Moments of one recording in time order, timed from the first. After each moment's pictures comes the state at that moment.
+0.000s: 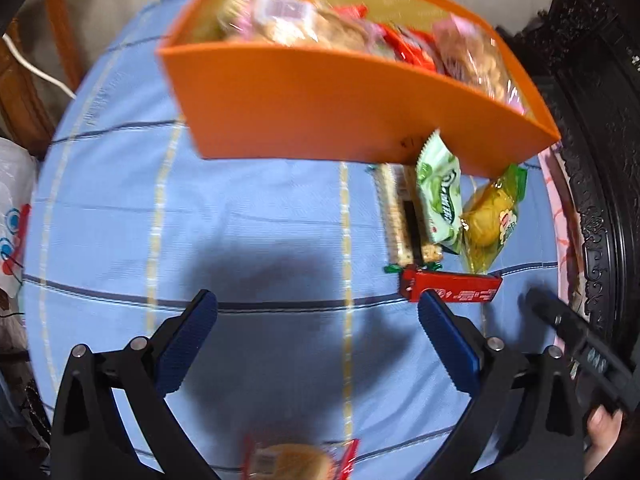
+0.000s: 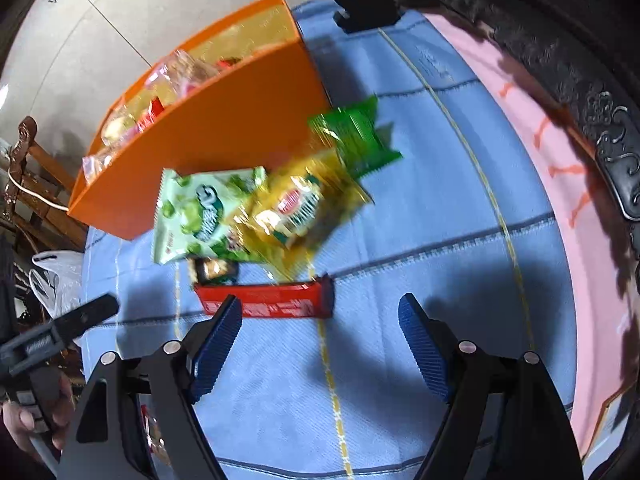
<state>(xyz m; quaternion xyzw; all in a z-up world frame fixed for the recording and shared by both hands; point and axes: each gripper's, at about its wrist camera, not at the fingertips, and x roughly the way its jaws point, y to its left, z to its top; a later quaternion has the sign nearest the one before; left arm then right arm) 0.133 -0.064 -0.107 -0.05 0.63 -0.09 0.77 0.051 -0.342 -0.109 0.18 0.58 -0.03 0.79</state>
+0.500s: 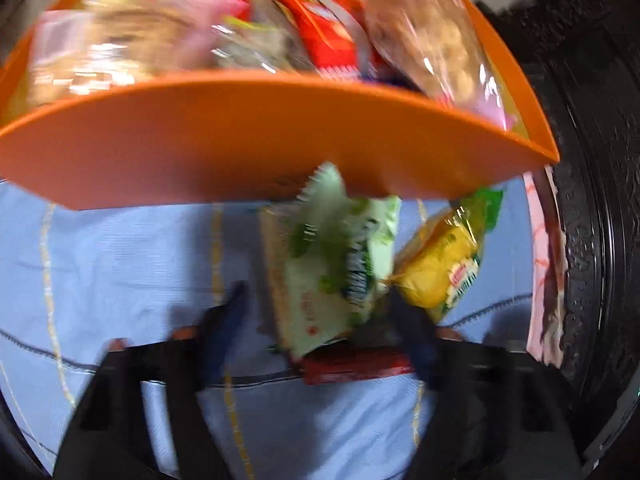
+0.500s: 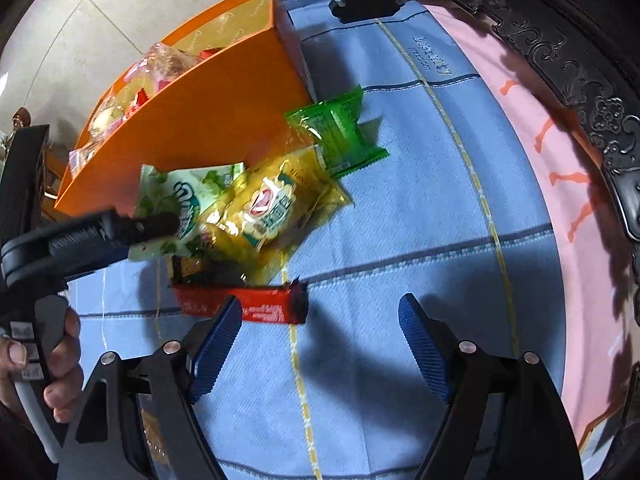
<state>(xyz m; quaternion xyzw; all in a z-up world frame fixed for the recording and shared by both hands) 0.187 -0.149 -0.139 -0.07 0.66 -0.14 0.73 0.063 -0.358 -0.118 0.17 0.60 -0.02 0.78</state>
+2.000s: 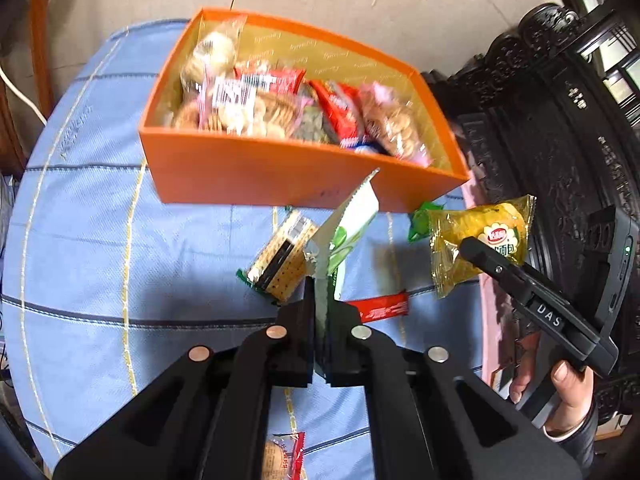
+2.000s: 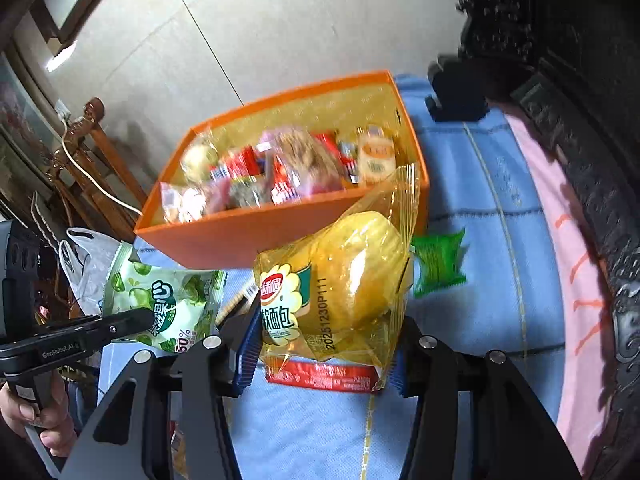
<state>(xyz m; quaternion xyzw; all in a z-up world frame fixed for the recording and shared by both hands) 0.125 -0.048 -0.043 -0.13 0.57 -0.18 0.79 0.093 -0.314 -0.032 0.12 0.50 0.08 0.85</state>
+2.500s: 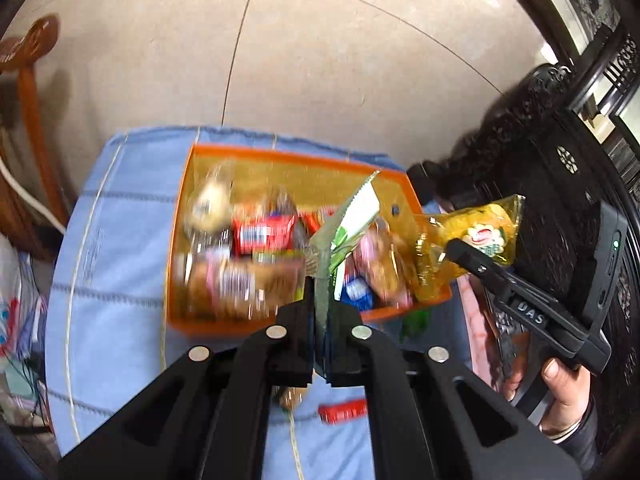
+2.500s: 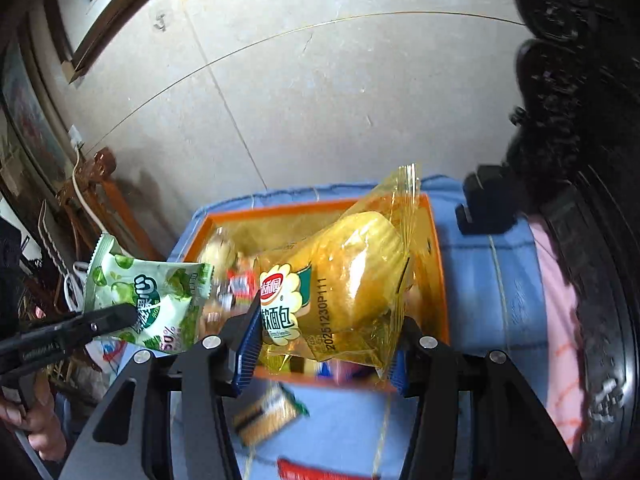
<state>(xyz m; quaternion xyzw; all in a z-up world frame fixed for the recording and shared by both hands) 0.216 -0.049 0.035 -0.11 0.49 -0.16 0.85 0.205 -0.306 0.019 0.10 0.44 0.10 0.89</state>
